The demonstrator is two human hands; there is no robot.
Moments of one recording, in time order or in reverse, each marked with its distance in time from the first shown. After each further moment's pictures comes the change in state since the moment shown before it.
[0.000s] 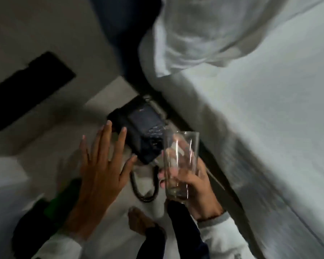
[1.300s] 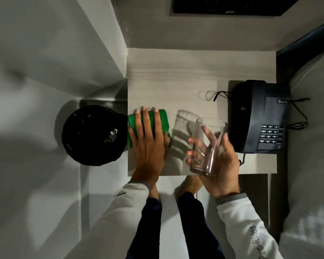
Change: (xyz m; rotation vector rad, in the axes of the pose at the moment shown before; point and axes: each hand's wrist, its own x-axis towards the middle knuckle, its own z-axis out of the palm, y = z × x) left_hand -0.161 -0.057 0.096 -0.155 -0.230 -0.961; right_hand 0.055 0.171 0.045 -0.269 -0.212 0.508
